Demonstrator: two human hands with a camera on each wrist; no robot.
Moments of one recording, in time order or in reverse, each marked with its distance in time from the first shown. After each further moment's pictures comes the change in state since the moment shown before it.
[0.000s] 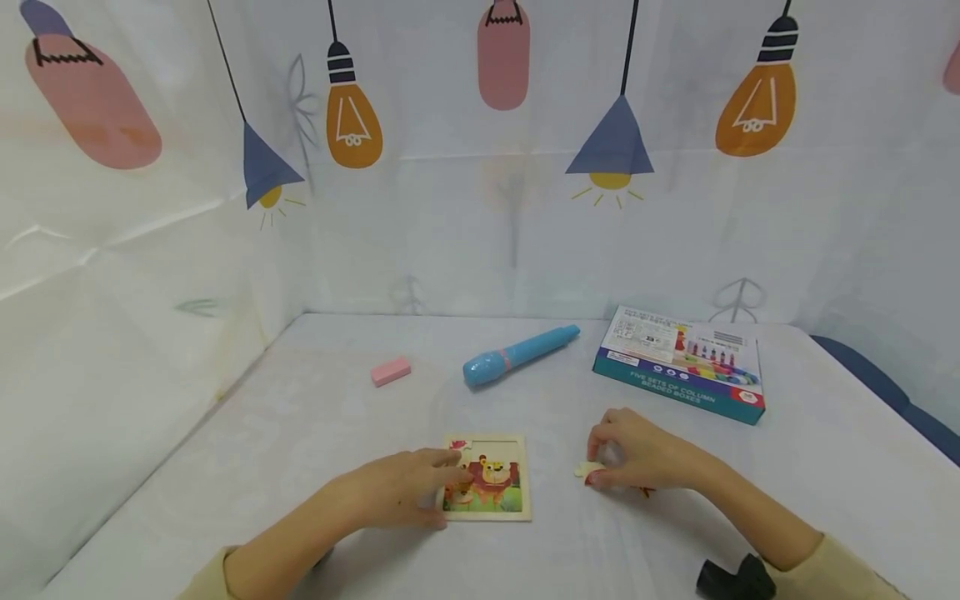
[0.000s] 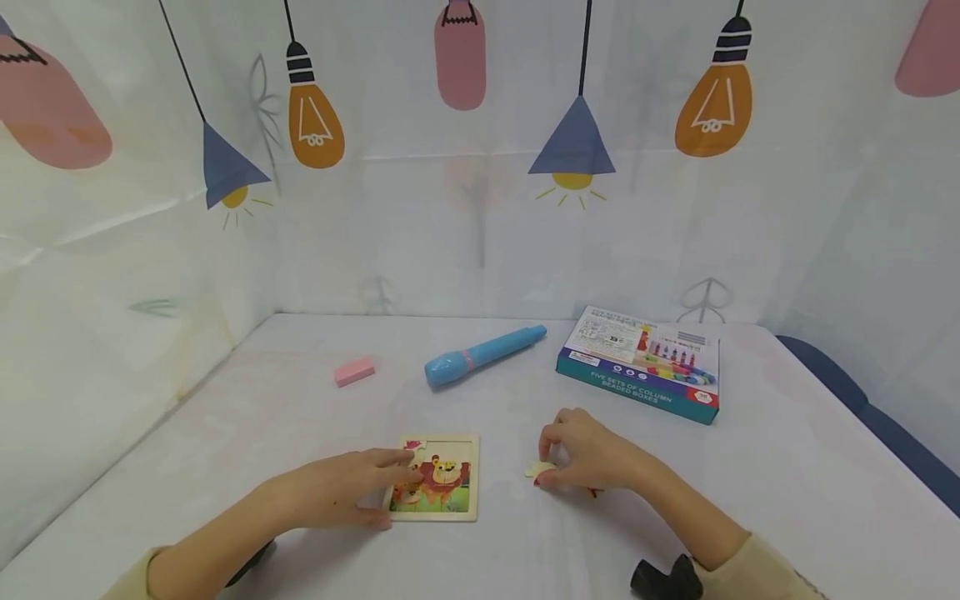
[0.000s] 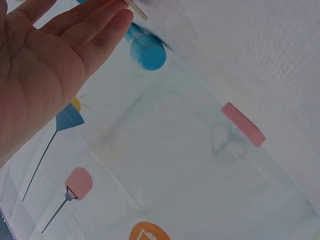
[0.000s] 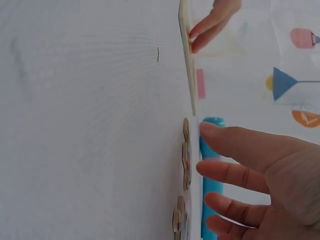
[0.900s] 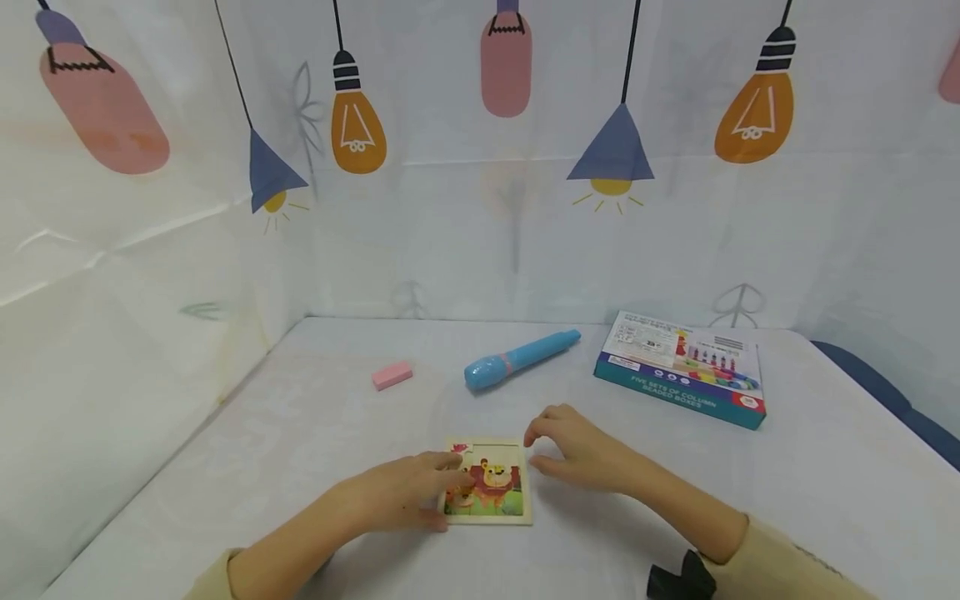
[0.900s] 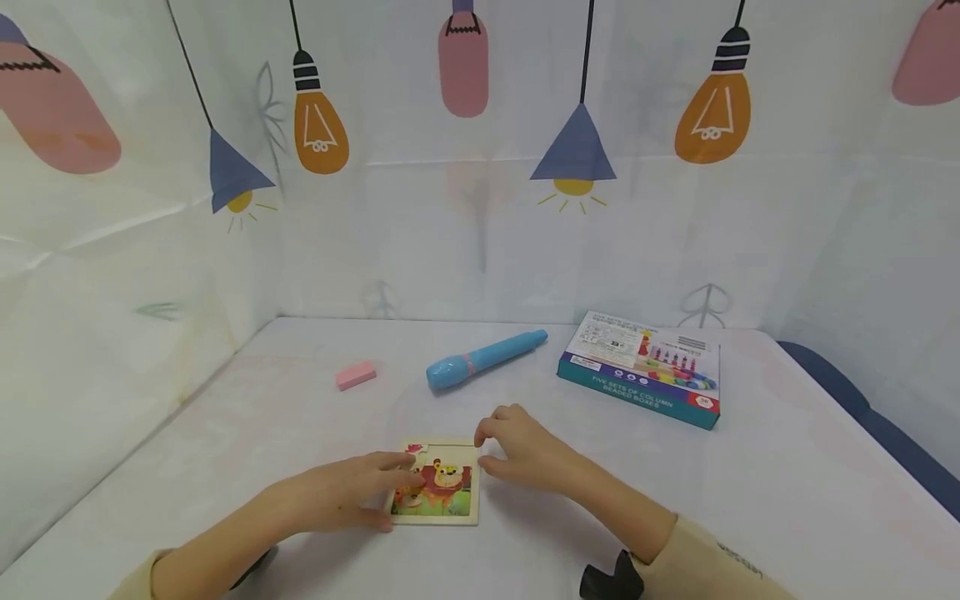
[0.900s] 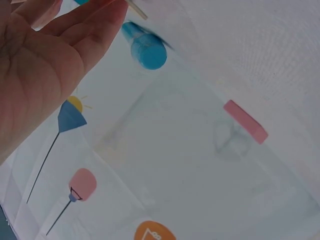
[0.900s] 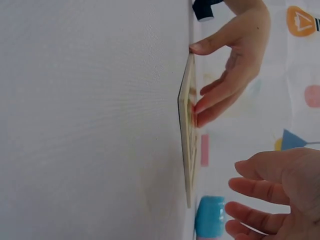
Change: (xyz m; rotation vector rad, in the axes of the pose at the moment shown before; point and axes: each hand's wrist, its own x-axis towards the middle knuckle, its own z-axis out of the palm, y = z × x) left_hand 0.000 -0.002 0.005 -0.001 0.040 0.031; right_hand 0.037 -0.058 0.022 -0.004 0.104 -0.142
